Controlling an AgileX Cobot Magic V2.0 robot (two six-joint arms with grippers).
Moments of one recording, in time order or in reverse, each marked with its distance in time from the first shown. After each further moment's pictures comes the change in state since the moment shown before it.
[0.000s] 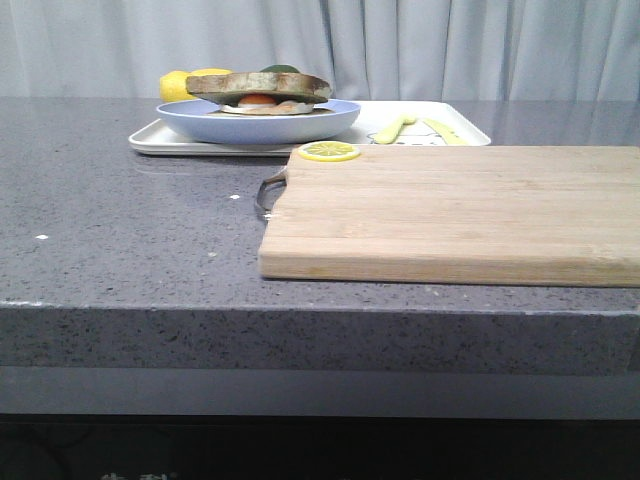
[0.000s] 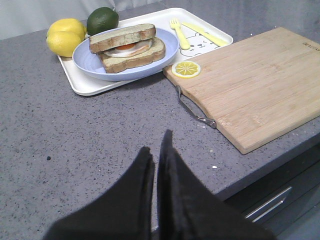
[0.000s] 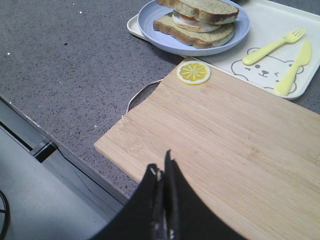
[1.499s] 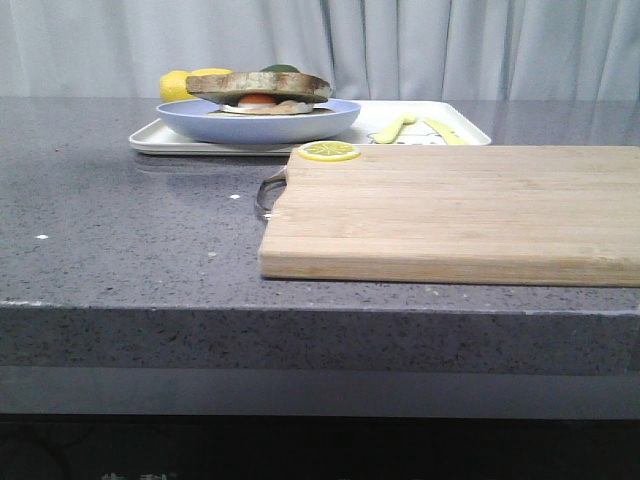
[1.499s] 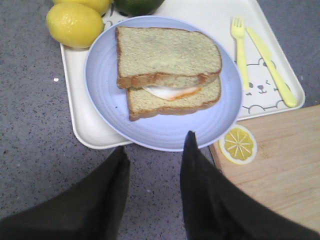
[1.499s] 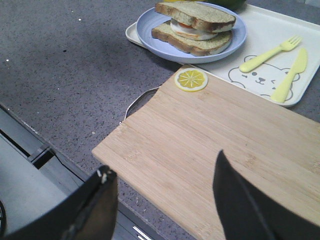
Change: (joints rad) left arm 0.240 1.086 -0.916 -0.220 0.219 -0.035; right arm 0.000 0.000 0.000 -0.004 -0.023 0.000
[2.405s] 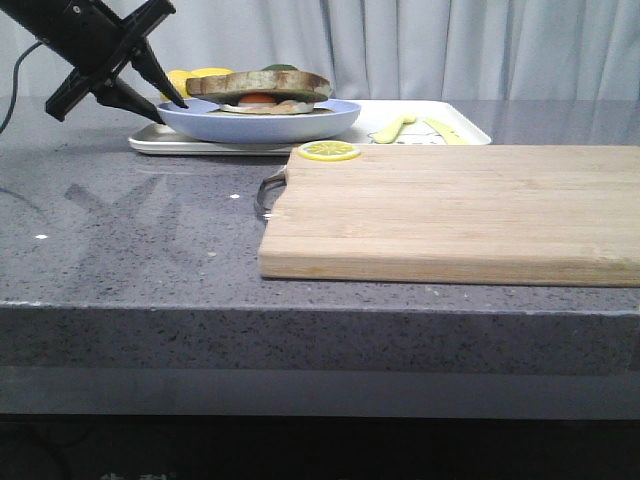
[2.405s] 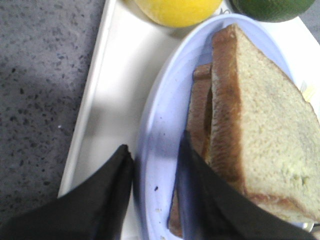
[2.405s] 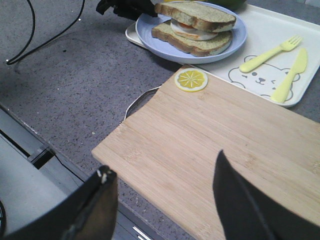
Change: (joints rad) left arm 0.138 0.670 -0.406 -0.363 0.047 -0.245; right arm 0.000 0.000 0.000 0.000 0.000 0.000
